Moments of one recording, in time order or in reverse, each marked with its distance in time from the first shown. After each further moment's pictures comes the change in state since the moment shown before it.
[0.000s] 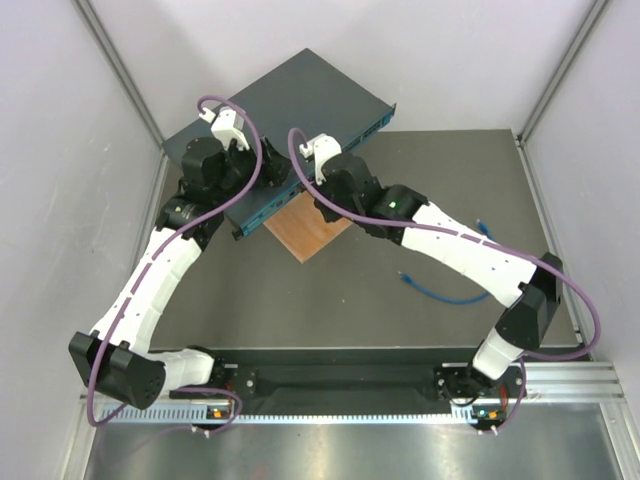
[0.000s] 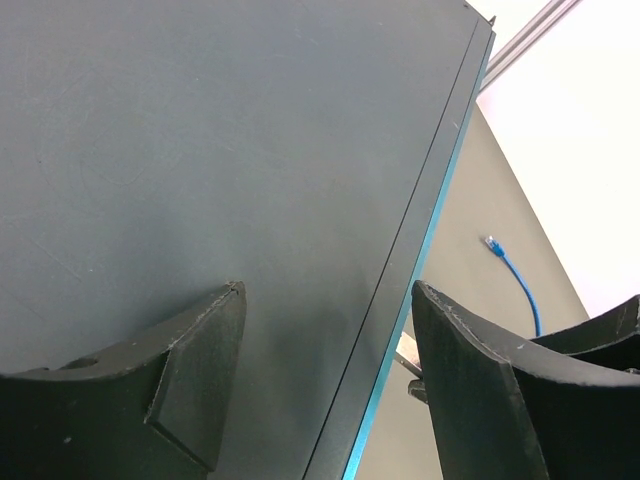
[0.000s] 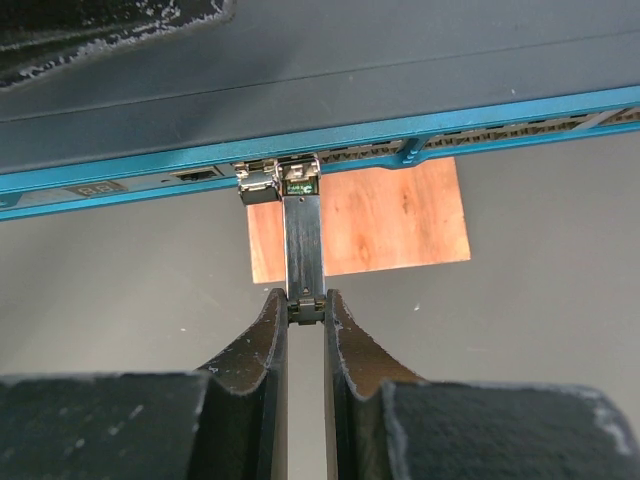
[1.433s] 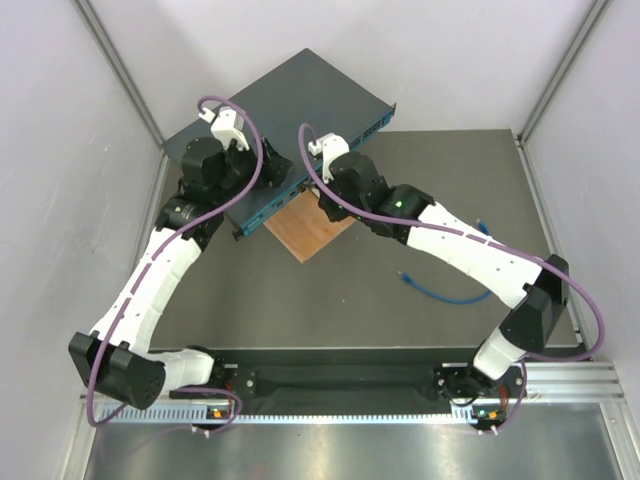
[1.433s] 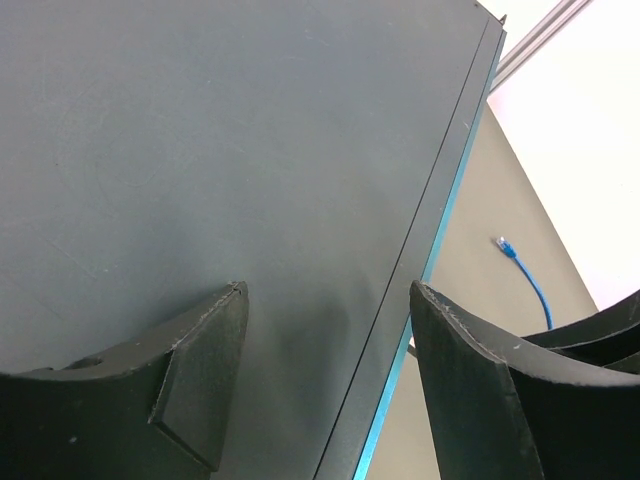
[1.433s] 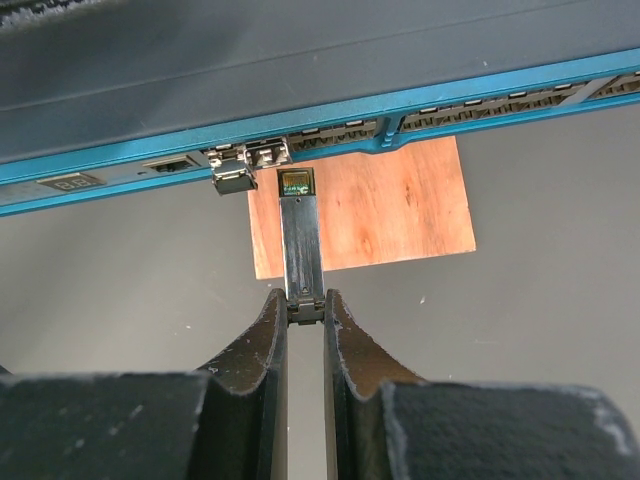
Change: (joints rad) left arm 0.000 -0.002 0.000 -0.007 -0.016 0.019; right arm -0.027 -0.027 -0.042 0.013 -0.025 0.031
